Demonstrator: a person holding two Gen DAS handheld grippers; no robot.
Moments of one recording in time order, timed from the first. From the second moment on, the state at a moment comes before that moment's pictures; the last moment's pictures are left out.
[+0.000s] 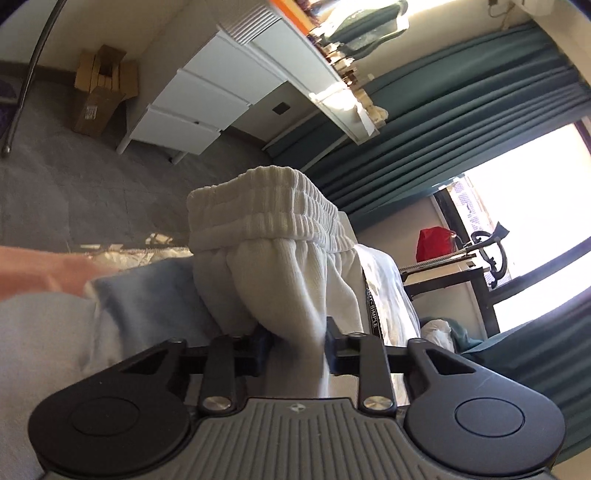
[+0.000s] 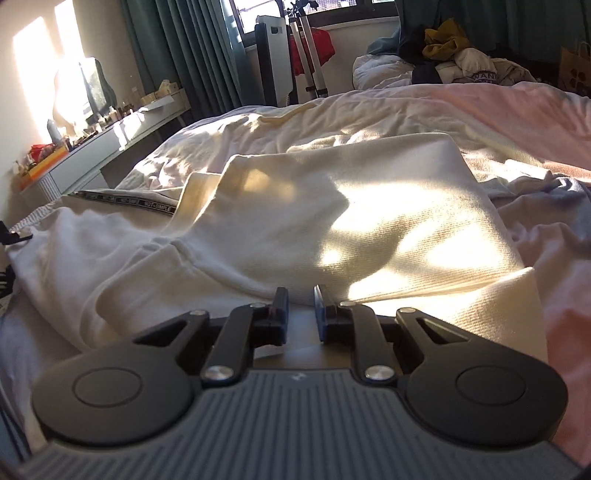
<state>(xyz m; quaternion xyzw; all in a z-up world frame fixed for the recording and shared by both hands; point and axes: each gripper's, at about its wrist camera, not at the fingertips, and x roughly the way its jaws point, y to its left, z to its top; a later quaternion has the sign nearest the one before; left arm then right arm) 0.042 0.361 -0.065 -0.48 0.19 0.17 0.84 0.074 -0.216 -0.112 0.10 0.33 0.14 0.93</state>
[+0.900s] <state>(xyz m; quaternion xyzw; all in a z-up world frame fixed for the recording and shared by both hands) 0.100 -0.131 0.105 -0.05 0.05 -0.08 0.99 0.041 -0.399 -0.032 0.36 0.23 0.00 0.91</state>
